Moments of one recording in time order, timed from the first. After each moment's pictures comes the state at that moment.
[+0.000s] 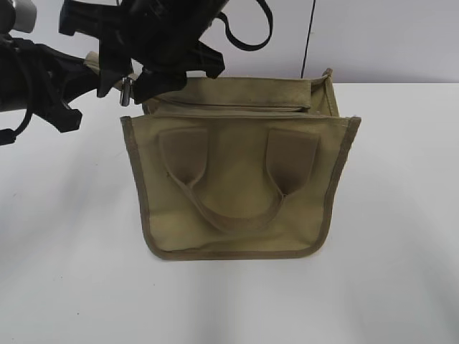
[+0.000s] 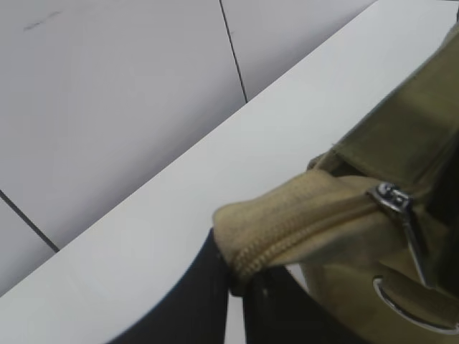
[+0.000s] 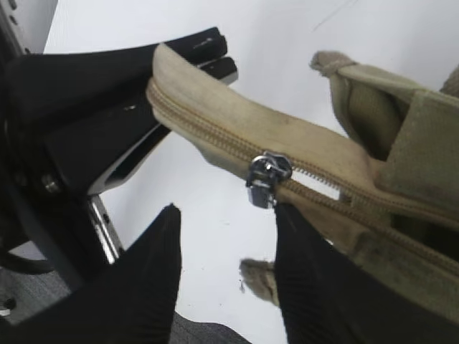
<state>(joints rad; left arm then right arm) -0.17 1.46 -0.73 1.12 -0.56 -0.56 0.76 1.99 -1.81 0.38 0.87 0.31</state>
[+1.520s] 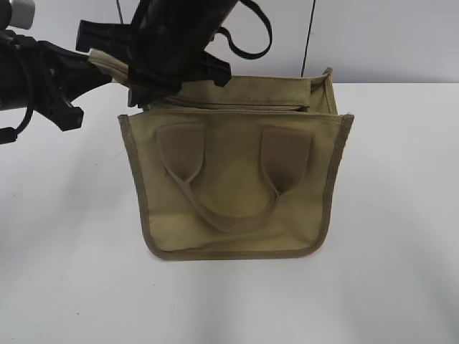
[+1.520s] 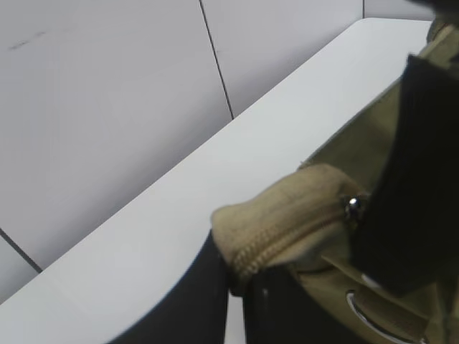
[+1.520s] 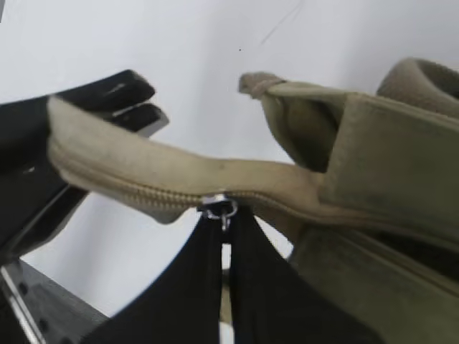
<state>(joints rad) -0.17 1.46 -0.73 1.13 -0.62 -0.58 0.76 2.01 -1.82 0.25 0.86 0.42</state>
